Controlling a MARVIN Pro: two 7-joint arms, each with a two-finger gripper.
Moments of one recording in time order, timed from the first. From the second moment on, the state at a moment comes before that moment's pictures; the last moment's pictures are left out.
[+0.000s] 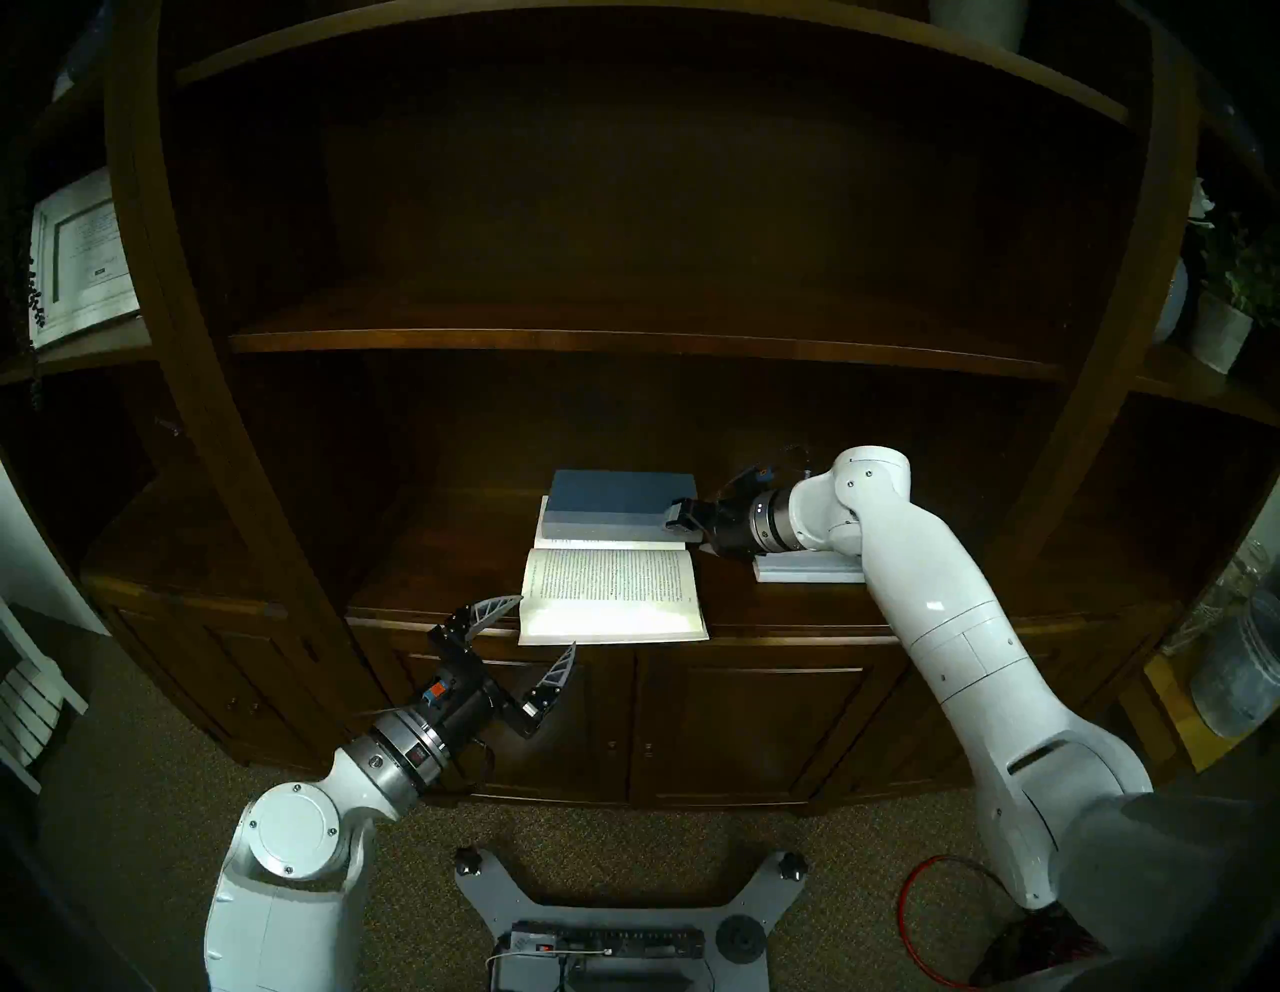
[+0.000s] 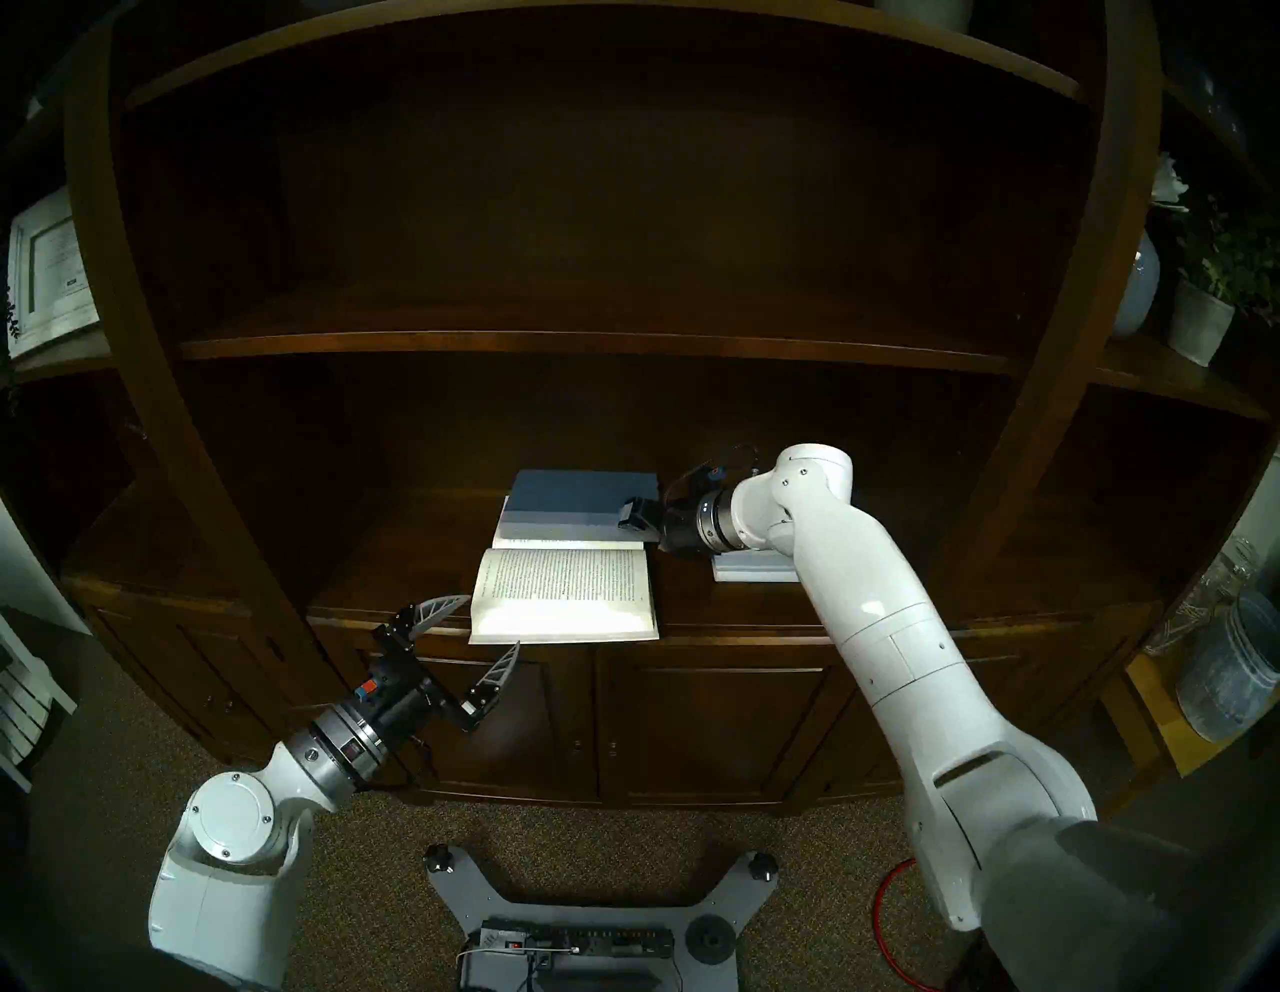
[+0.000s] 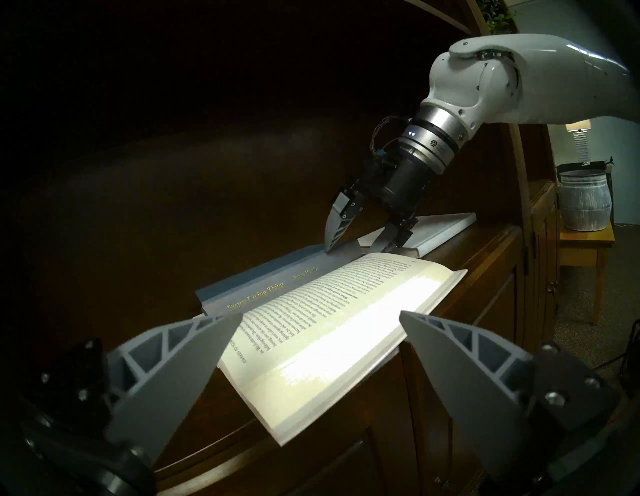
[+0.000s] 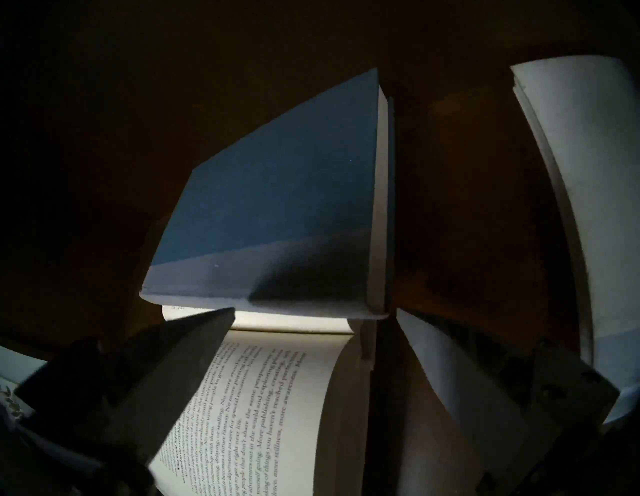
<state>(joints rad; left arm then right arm) 2.07 -1.44 -1.76 -1.86 0.02 -0.36 -0.70 -1.03 -1.25 1.20 -1.32 1.39 0.96 -0.38</state>
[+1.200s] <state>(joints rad) 2.07 -1.44 -1.76 -1.86 0.02 -0.36 -0.70 -0.99 -1.21 1.17 -1.31 1.42 0.96 -0.38</state>
